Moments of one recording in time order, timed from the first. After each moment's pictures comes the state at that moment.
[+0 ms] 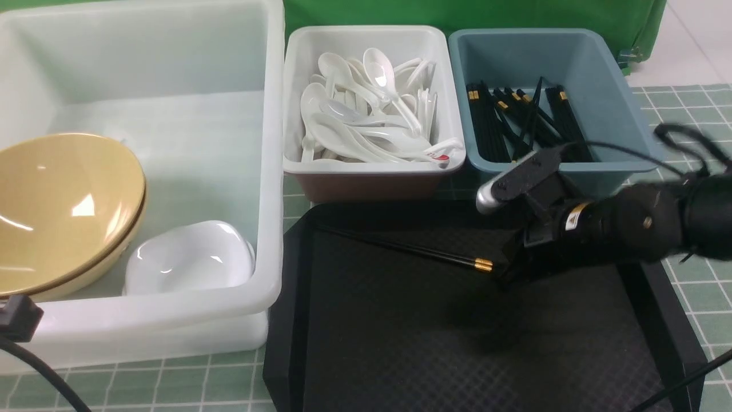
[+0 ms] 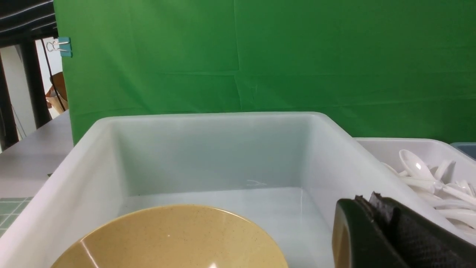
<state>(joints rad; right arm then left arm) 0.39 1.71 -0.94 0.21 0.25 -0.45 0.02 0.37 -0.24 0.25 -0.11 -0.26</state>
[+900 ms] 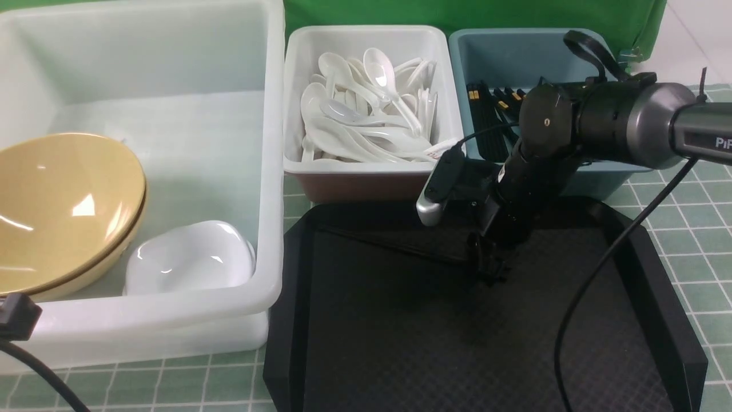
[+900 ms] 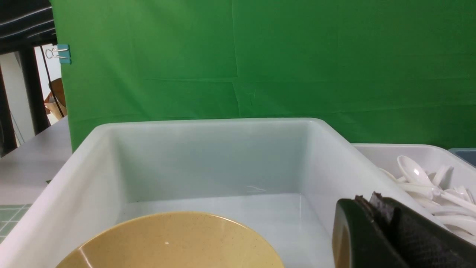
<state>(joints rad) 0.41 2.03 -1.45 0.20 0.93 -0.82 0.02 0.37 -0.24 0.25 -0.13 -0.26</state>
